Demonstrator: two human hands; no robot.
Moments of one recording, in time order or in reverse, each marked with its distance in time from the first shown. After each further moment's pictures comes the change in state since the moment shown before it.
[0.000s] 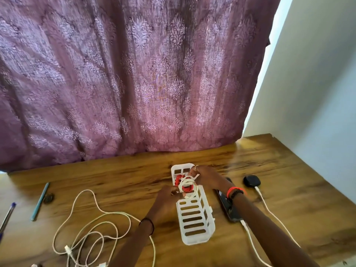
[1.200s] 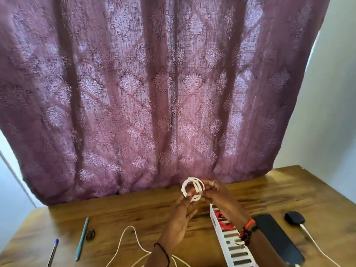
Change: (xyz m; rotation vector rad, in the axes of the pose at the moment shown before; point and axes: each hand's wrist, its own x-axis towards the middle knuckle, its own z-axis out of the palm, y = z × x) left_hand -0.015 0.010 -0.119 -1.021 0.015 -0.047; right_hand 0.028 -0.148 0.016 0.915 0.278 0.045
